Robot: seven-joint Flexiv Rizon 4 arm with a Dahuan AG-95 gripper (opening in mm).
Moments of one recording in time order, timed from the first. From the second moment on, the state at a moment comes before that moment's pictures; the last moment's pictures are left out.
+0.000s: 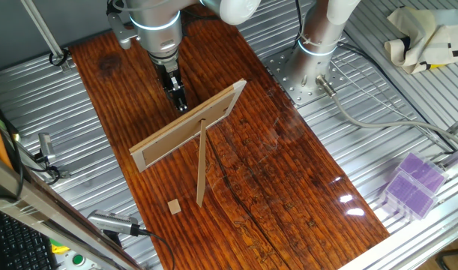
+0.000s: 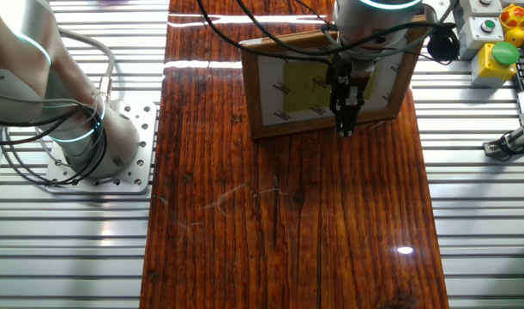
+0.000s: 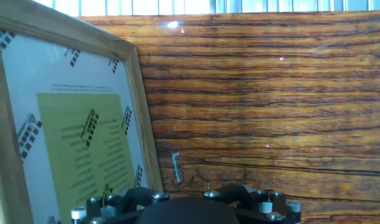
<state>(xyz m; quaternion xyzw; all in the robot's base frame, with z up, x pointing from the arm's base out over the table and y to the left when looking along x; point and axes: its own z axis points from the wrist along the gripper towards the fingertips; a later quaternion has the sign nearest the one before) 0.500 0.000 0.170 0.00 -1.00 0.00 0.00</state>
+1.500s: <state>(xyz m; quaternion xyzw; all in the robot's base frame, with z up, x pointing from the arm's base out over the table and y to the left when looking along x) 0.500 0.000 0.170 0.11 -0.99 -0.01 -0.01</state>
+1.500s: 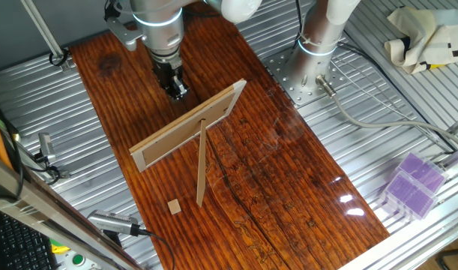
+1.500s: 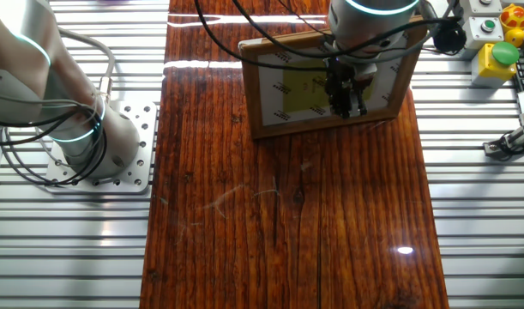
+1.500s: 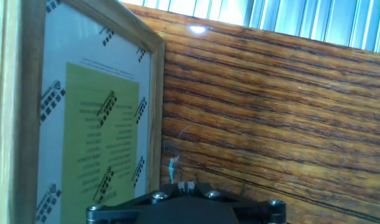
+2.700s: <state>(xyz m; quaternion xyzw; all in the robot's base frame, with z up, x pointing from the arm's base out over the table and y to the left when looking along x) 0.555 0.094 0.291 0.10 -0.99 0.01 0.07</state>
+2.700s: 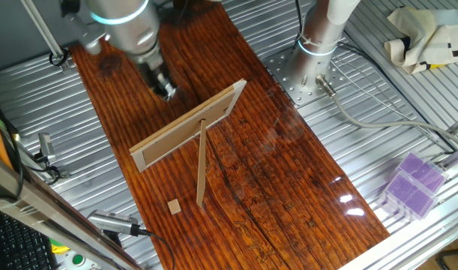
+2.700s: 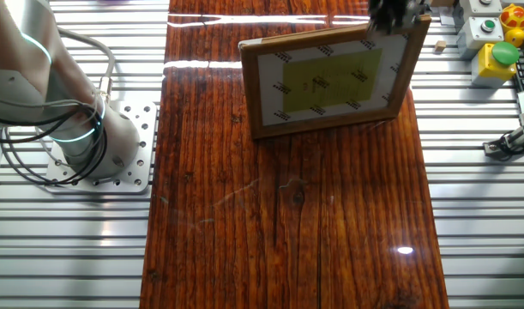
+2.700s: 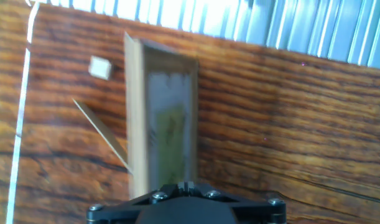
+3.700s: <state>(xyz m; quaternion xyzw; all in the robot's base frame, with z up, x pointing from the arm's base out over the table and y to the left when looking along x) 0.572 0.155 0.269 0.11 -0.99 0.01 0.07</state>
